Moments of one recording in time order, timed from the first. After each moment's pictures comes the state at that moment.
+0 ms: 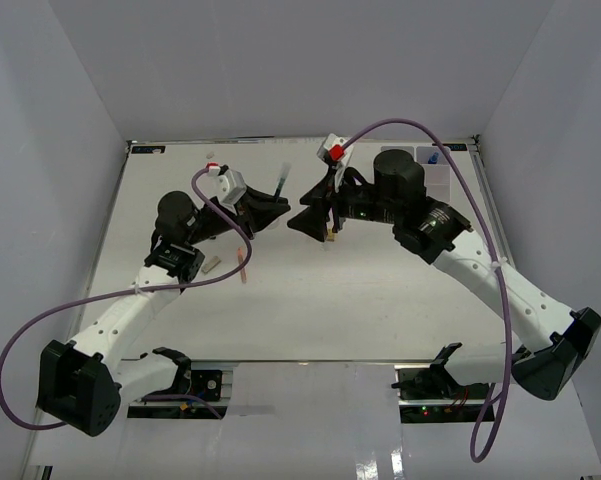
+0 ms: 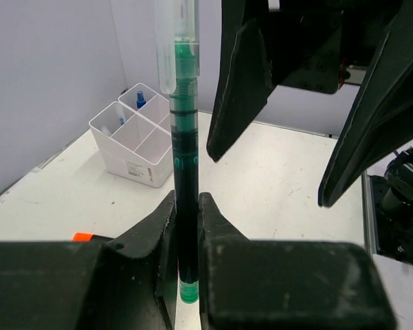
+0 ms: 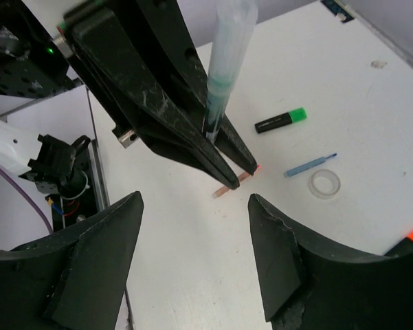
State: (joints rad) left arm -0.41 1.10 0.82 0.51 0.79 -0.11; right arm 0.77 1.28 1.36 -0.30 -0.51 0.05
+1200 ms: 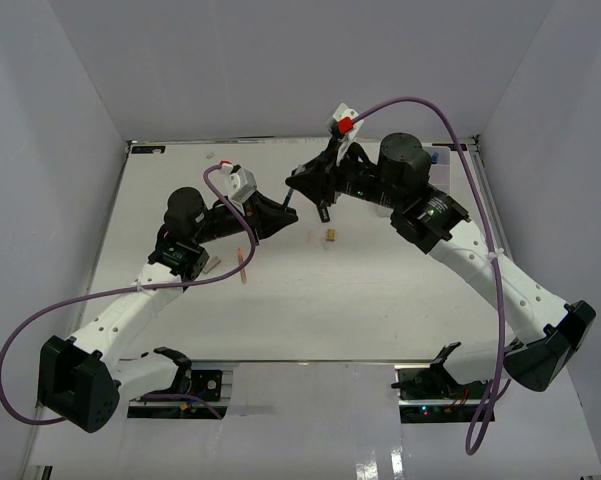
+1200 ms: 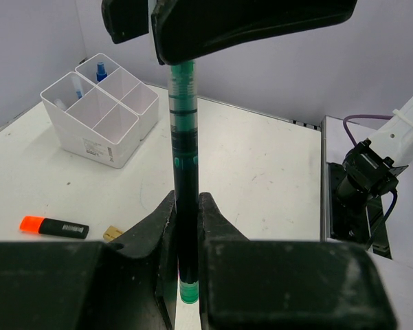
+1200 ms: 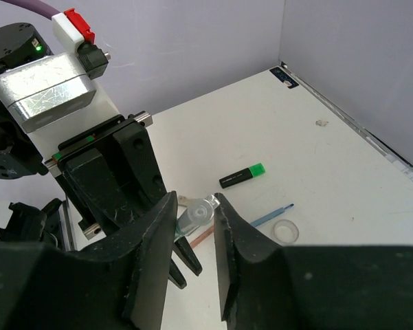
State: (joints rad) left arm -0.46 1.12 0.86 0.39 0.82 -0.16; right arm 0.76 1.34 1.47 -0.16 -0.40 0.08
